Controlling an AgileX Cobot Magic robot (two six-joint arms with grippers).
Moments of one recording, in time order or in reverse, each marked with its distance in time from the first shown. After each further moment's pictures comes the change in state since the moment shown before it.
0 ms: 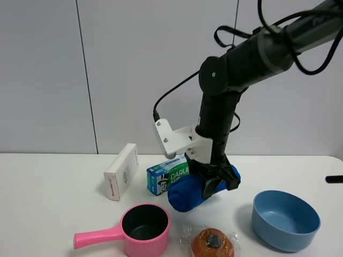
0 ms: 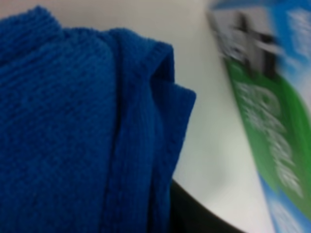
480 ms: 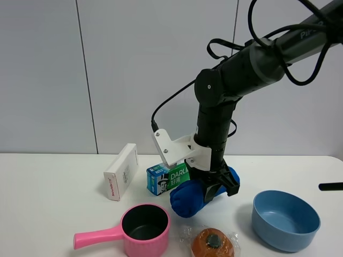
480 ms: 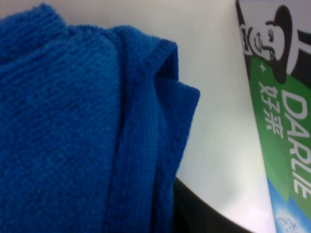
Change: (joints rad) left arm 0.000 0.000 0.000 0.000 0.000 0.000; right arm -0.003 0.020 0.000 -0.056 -0.027 0.001
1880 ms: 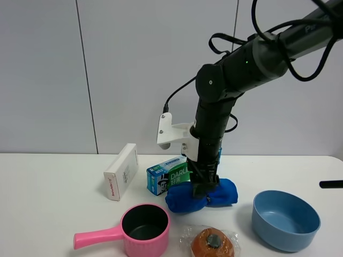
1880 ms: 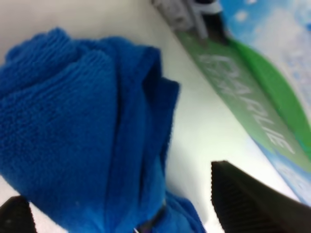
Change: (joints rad) left arm 0.000 0.000 0.000 0.000 0.000 0.000; right arm -0.001 -0.034 0.000 0.004 -0.098 0.413
